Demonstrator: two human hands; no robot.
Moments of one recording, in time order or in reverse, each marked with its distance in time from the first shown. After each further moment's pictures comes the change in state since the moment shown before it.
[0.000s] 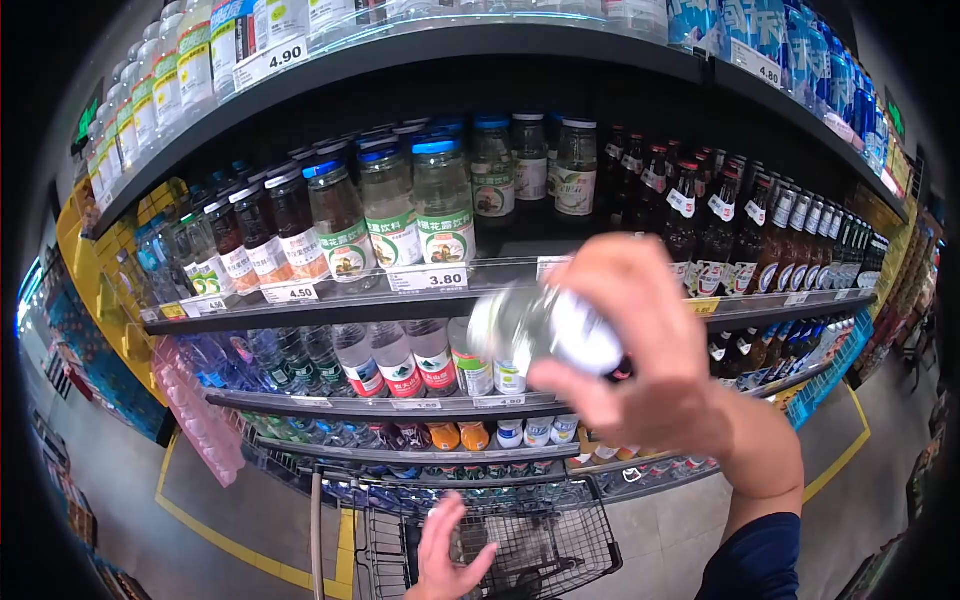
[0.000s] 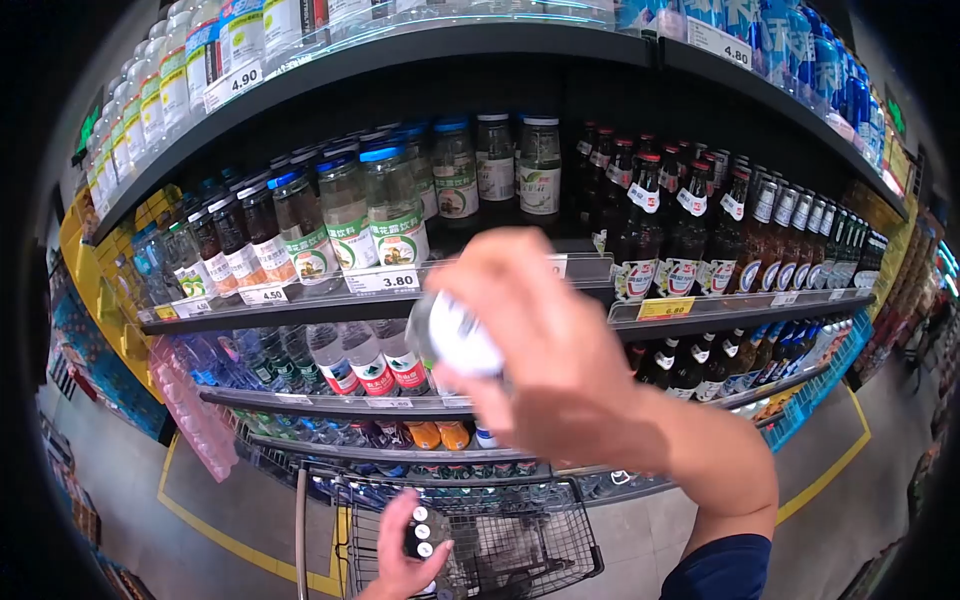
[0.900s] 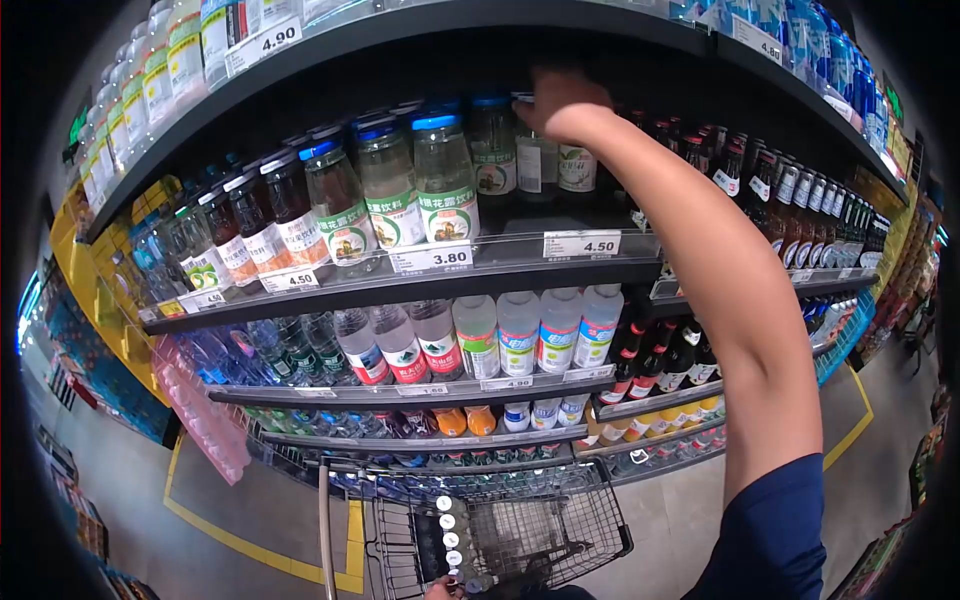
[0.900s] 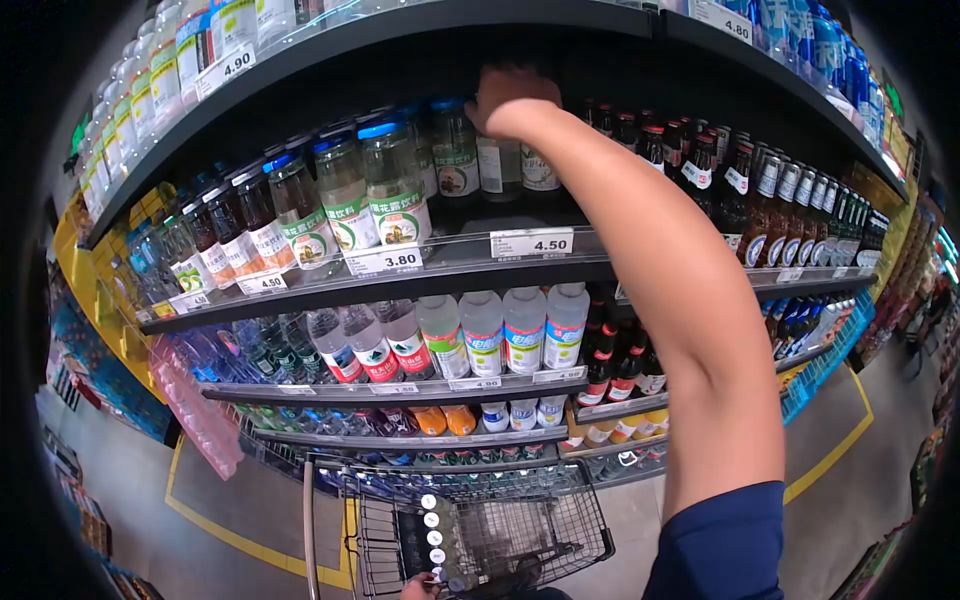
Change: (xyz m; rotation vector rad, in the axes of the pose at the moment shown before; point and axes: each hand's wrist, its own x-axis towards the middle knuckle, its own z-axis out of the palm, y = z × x) left_hand -0.308 -0.153 0.025 0.032 -0.741 -1.081; right_hand 0.135 0.189 0.066 -0.797 -0.159 0.500
